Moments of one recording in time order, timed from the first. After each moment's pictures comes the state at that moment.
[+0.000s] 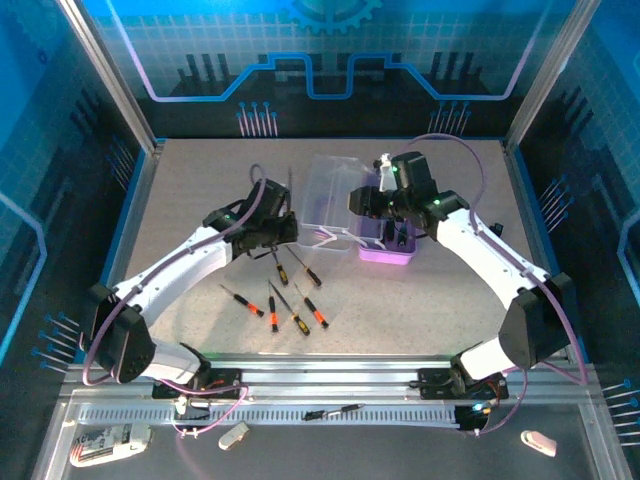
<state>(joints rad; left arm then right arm) -0.56 1.41 1.16 -0.60 -0.03 -0.60 0.43 1.47 1.24 -0.45 -0.34 0.50</state>
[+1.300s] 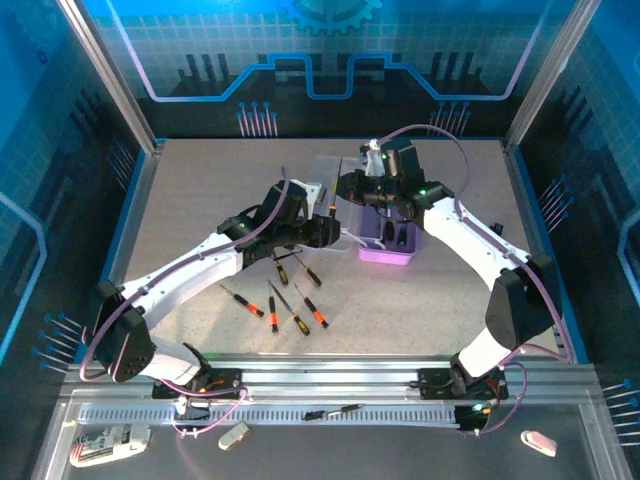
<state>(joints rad) -0.66 1.43 1.15 -0.39 0.14 -0.50 0.45 1.60 1.34 -0.29 -0.48 0.68</state>
